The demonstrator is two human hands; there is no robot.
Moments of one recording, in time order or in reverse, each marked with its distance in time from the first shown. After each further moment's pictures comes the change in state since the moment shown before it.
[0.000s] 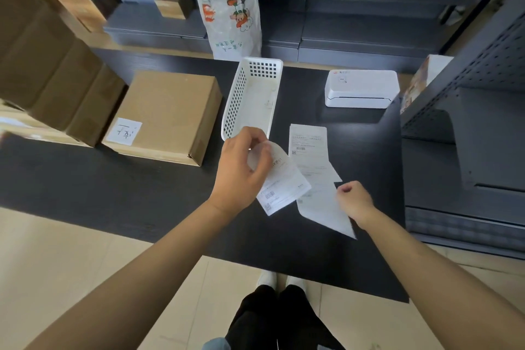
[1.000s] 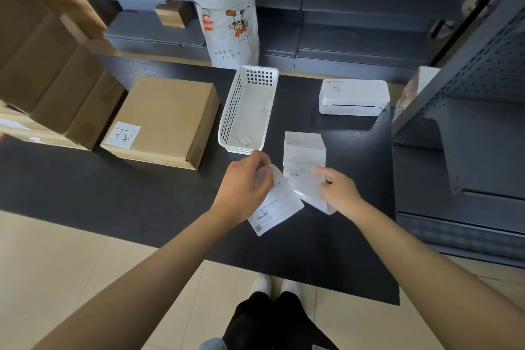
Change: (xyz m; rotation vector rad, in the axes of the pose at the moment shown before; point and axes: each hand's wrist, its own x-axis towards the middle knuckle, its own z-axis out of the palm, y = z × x) left_hand -0.015 -0.018 0.013 0.159 -0.223 -0.093; right_hand -0.009 -0.031 -0.007 -0.033 -0.150 -0.287
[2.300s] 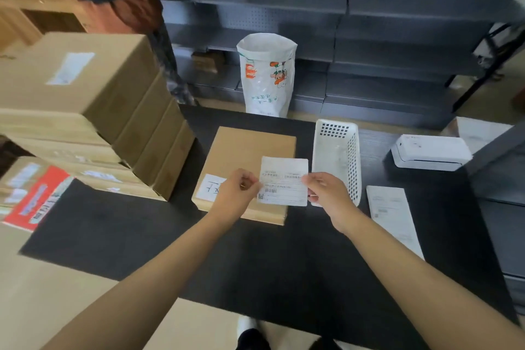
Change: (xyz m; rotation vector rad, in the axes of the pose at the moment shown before) left_hand 0.055 -0.177 -0.204 -0.296 0.010 -0.362; right_hand 0.007 -0.253 0.158 0.443 0.009 -0.114
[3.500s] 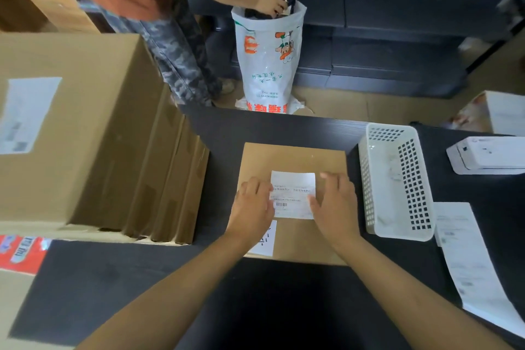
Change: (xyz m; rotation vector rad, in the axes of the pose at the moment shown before) left_hand 0.143 -0.085 -0.051 0.711 -0.090 0.353; right_hand 0.109 0.006 0.127 -0.848 0.396 -0.188
